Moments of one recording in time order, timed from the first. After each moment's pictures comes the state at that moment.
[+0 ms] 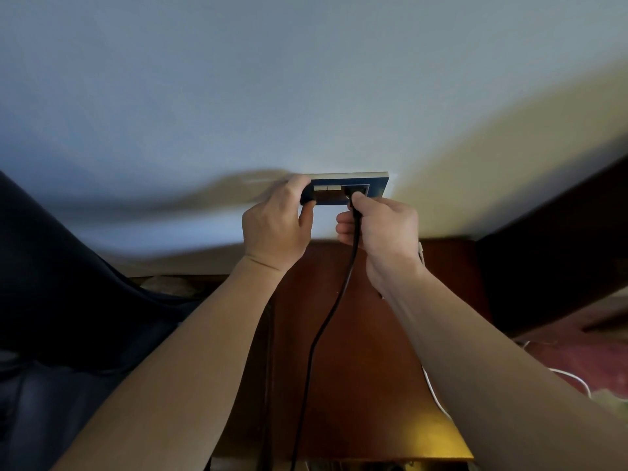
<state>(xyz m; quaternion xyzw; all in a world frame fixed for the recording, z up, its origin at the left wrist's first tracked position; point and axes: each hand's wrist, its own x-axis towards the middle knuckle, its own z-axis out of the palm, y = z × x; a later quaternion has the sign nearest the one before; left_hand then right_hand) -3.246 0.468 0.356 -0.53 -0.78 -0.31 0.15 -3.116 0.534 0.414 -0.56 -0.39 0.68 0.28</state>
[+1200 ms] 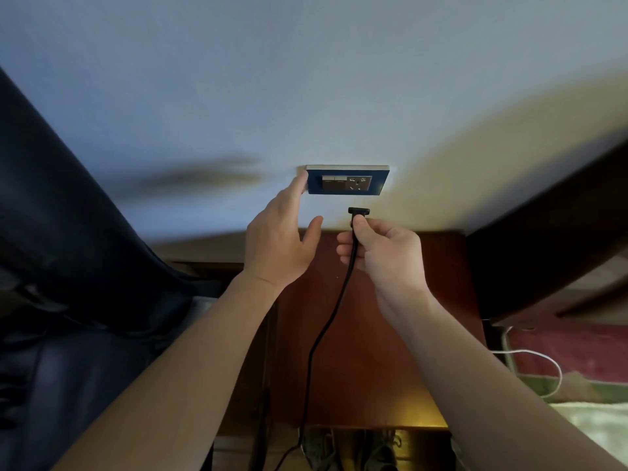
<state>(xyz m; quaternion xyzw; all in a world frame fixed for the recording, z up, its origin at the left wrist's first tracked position) -3.221 0.417 0.387 -0.50 -0.81 -0.31 -0.01 -3.080 0.481 0.440 -0.54 -0.43 0.68 0.24</state>
